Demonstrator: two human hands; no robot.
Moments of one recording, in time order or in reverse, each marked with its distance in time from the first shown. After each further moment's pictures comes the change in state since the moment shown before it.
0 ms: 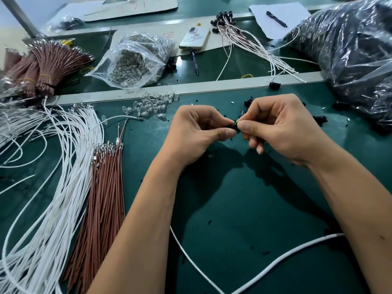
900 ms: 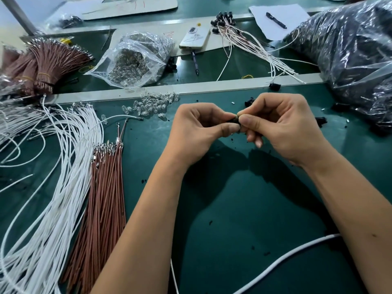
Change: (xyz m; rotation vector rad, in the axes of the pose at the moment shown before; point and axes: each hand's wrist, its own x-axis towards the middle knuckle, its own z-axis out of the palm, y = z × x) left_hand 0.001 -0.002 0.005 -0.066 0.056 0.028; right_hand 0.001 0.008 0.005 0.090 0.076 -0.128
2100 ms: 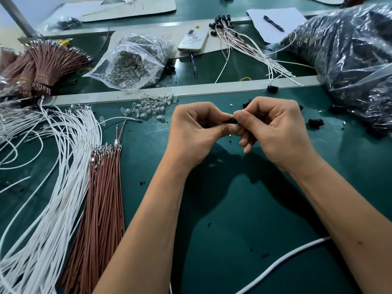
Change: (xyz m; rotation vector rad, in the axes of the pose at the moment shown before) left_hand -0.003 0.004 0.007 -0.054 0.070 0.063; right_hand -0.002 0.004 0.014 -0.042 0.110 -0.028
